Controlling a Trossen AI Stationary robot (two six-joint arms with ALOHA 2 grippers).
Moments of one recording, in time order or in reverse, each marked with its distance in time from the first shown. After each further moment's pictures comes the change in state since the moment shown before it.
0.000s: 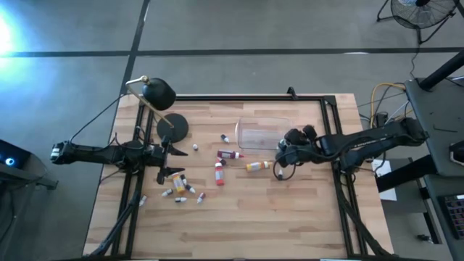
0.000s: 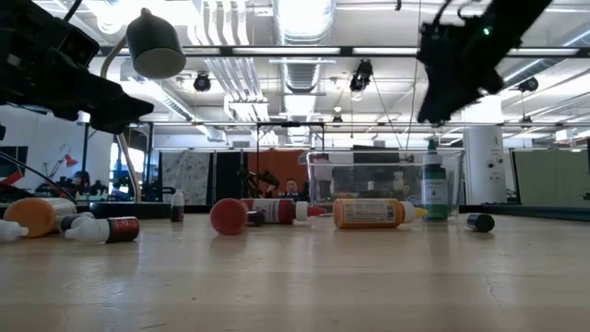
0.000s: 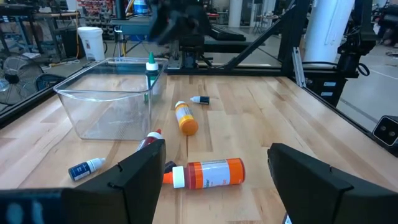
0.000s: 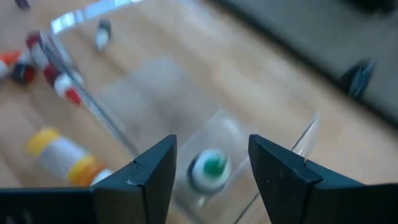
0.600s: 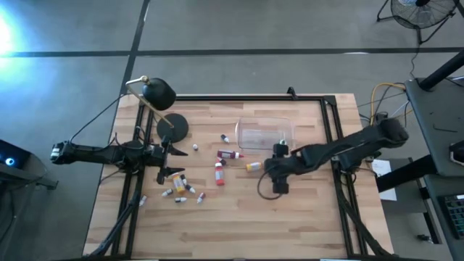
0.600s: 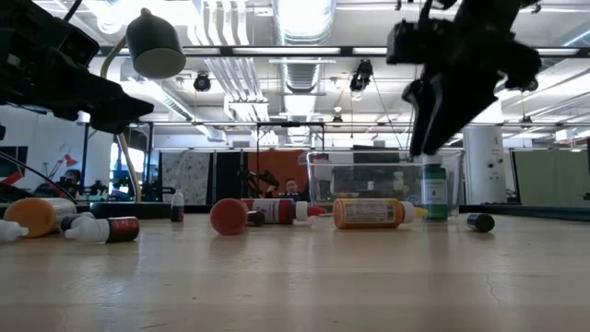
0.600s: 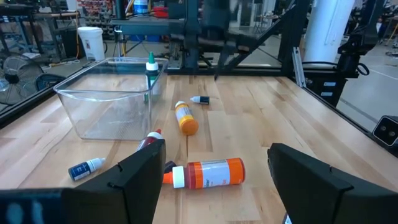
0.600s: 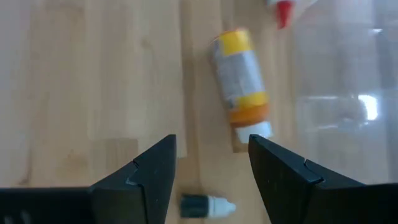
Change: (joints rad) left arm 0.000 0.000 0.000 -0.001 0.000 0.000; right arm 0.100 0.323 0.113 0.113 -0.514 -0.495
